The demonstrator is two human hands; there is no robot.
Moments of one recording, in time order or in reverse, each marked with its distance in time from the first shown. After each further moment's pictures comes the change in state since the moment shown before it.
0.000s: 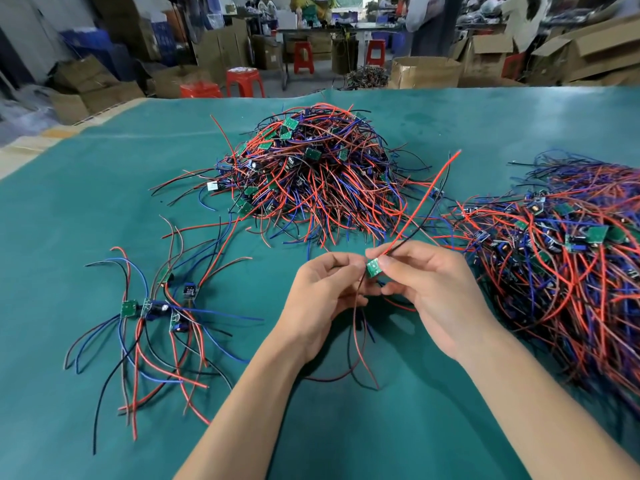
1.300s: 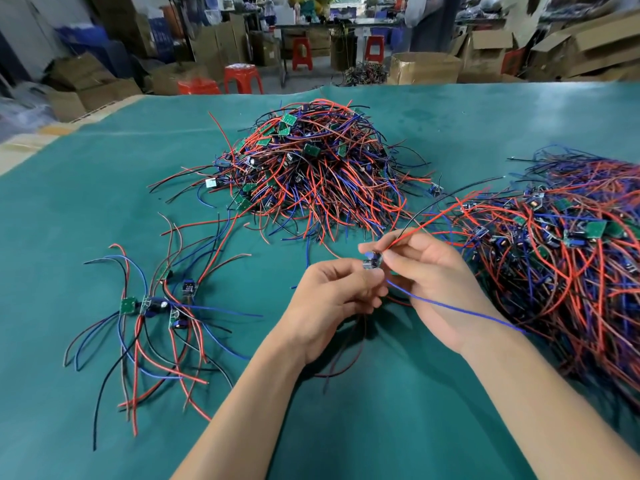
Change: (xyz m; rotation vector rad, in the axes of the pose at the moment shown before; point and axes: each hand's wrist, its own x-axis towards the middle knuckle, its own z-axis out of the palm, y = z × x) left_hand -0.006 0.000 0.003 0.027 -0.147 -0.032; right_hand 0.003 -0.001 -0.002 0.134 -0.095 0.022
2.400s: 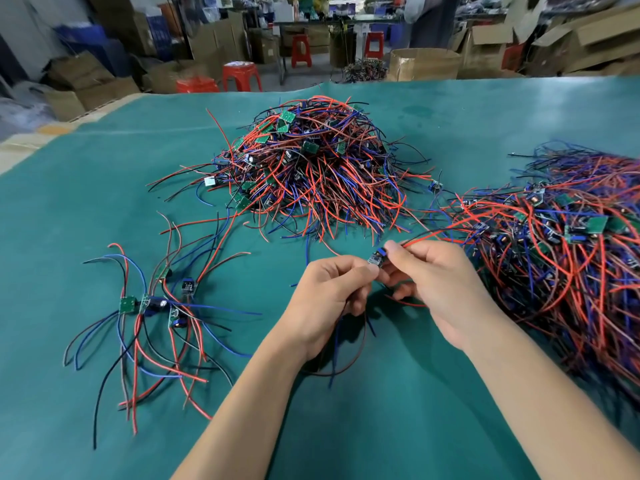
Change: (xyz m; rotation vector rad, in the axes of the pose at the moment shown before) left_hand 0.004 -0.004 0.000 0.112 0.038 0.046; right_hand 0.002 0.001 -0.004 -0.311 0.191 0.120
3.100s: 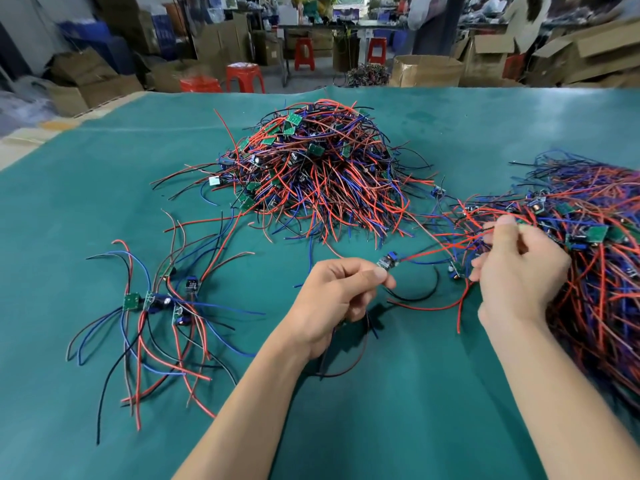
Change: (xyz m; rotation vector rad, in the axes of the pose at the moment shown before) left_hand 0.001 0.002 -0.004 0.026 -0.051 0.005; right_hand 0.027 0.011 -0.052 -0.127 0.867 -0.313
